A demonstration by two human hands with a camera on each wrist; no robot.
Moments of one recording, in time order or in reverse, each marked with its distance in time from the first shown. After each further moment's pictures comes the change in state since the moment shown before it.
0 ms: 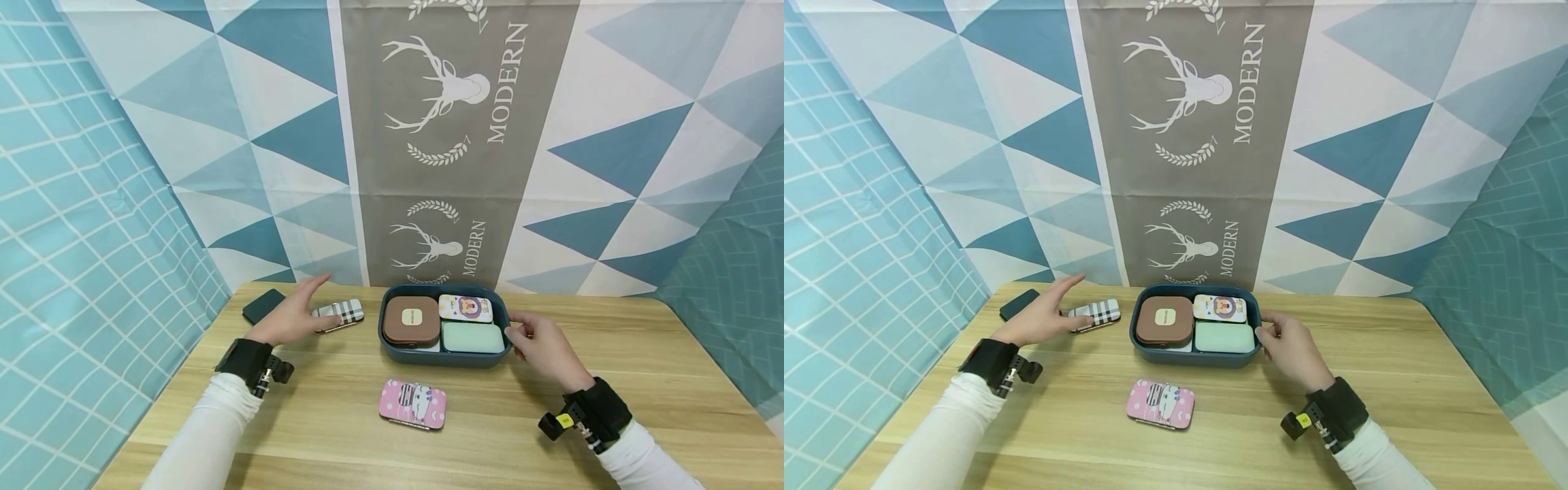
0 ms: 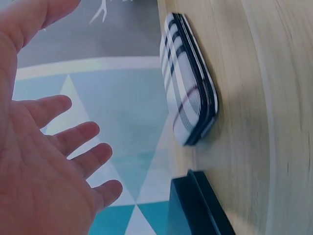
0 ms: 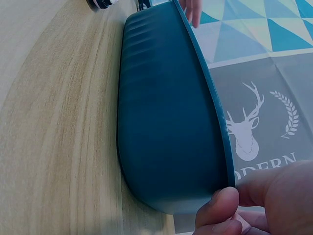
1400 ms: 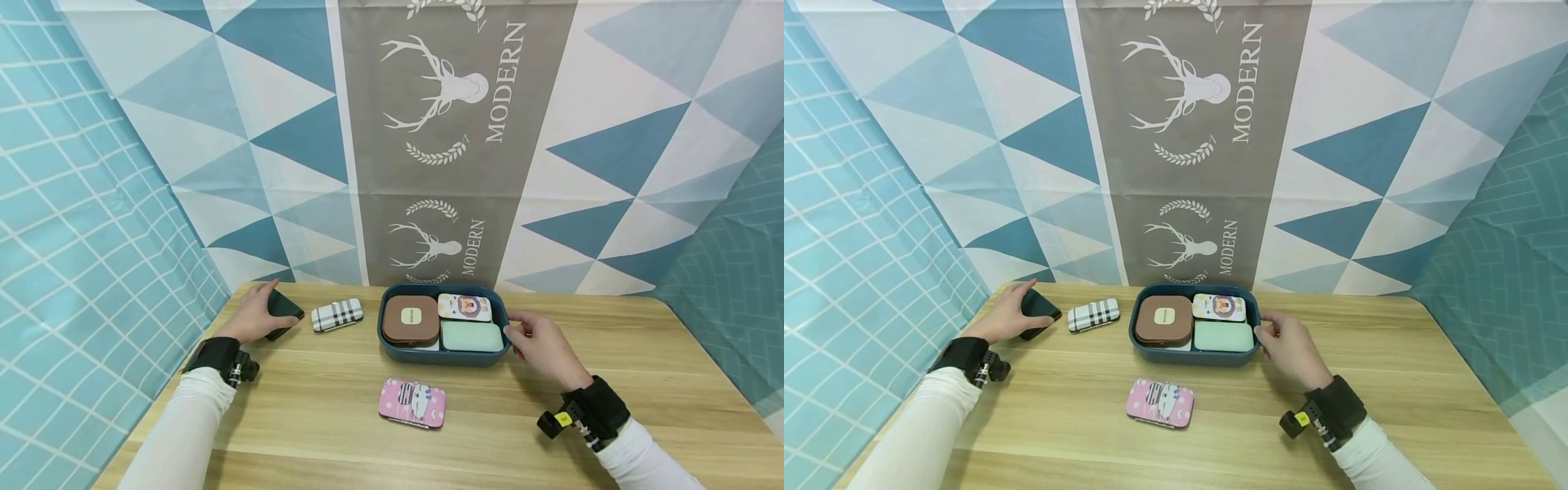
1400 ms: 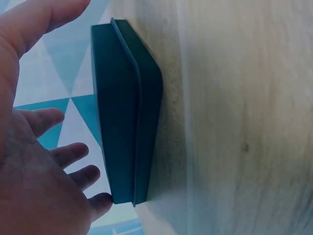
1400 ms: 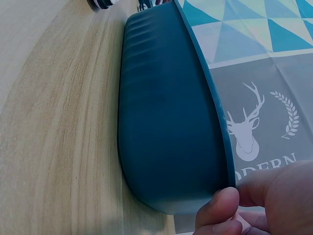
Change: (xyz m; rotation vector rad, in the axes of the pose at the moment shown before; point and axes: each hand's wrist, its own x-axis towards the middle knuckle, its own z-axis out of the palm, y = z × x) left_hand -0.014 -0.088 -0.021 0.125 0.063 -0.155; right_hand -0.002 -0.002 -0.001 0.022 -0.010 -0.018
